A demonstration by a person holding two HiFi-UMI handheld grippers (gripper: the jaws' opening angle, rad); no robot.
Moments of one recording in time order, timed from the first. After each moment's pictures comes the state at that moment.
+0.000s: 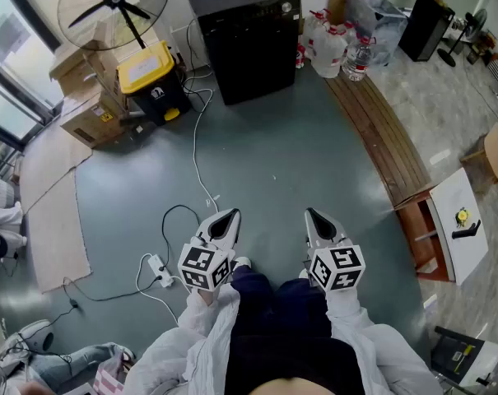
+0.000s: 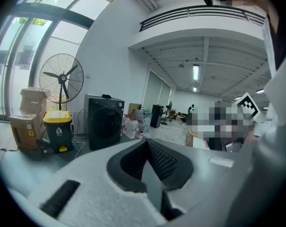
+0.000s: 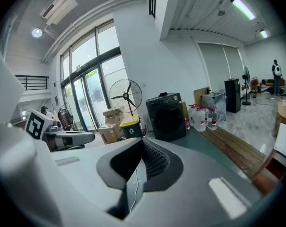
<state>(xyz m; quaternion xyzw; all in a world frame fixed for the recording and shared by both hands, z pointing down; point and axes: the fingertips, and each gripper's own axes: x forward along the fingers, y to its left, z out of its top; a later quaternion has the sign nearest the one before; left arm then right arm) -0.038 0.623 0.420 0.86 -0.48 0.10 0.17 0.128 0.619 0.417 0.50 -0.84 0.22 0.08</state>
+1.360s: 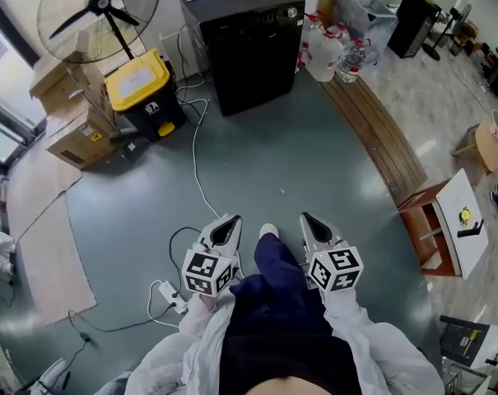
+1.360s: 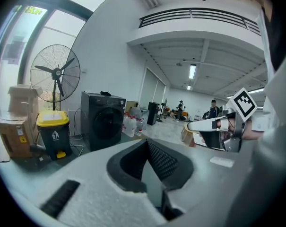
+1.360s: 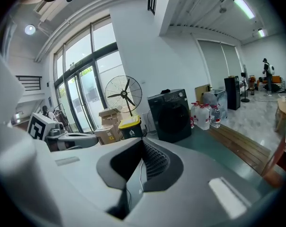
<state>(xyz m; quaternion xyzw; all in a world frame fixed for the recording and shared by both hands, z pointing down) -0.165 0.528 0.442 0.87 -0.44 0.11 0.18 -0.014 0.527 0.431 0.50 -0.83 0.23 0.09</state>
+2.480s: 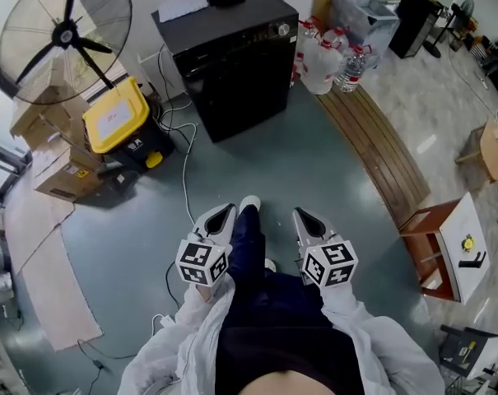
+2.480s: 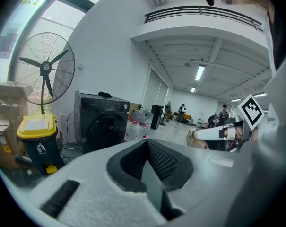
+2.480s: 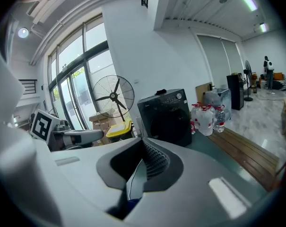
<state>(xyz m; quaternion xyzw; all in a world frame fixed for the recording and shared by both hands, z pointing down) -0.139 0.245 0.440 0.87 -0.44 0.10 0.19 0.008 0.265 0.439 0.50 -0.82 0.24 0.08</state>
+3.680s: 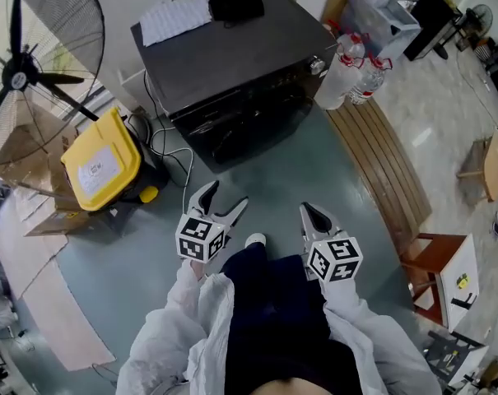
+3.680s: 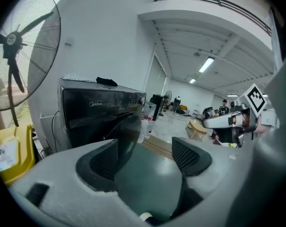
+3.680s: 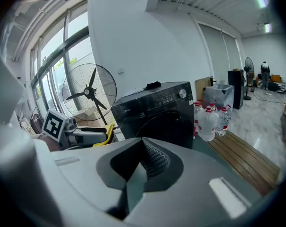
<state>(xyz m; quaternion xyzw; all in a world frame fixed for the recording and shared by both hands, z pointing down) -0.204 -0.161 0.509 0.88 -0.38 0.16 0.22 -0.044 -0.108 0.475 0.53 -0.79 0.27 0.13</state>
